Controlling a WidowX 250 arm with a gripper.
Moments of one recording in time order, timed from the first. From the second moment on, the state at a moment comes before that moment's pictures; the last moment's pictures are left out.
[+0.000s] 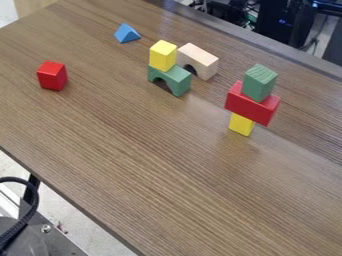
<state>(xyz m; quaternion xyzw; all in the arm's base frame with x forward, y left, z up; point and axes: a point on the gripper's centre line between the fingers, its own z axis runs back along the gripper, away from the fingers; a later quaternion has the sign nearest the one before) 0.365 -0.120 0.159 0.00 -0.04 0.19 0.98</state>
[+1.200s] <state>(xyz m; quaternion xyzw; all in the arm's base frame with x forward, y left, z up) 0.363 -0.093 0.141 -0.05 -0.16 0.56 0.81</state>
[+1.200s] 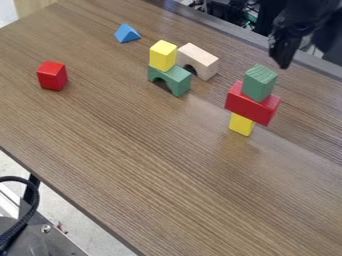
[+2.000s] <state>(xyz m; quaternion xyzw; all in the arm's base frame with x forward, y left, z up) 0.365 -0.095 0.138 0.01 -0.08 0.66 0.75</state>
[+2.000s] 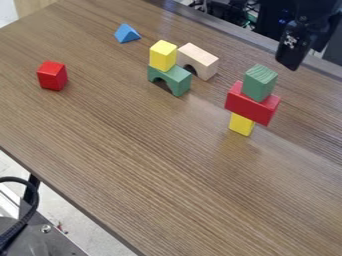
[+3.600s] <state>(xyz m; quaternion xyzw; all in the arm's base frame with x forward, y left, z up) 0.342 -0.063 0.107 0.01 -0.07 0.68 0.73</state>
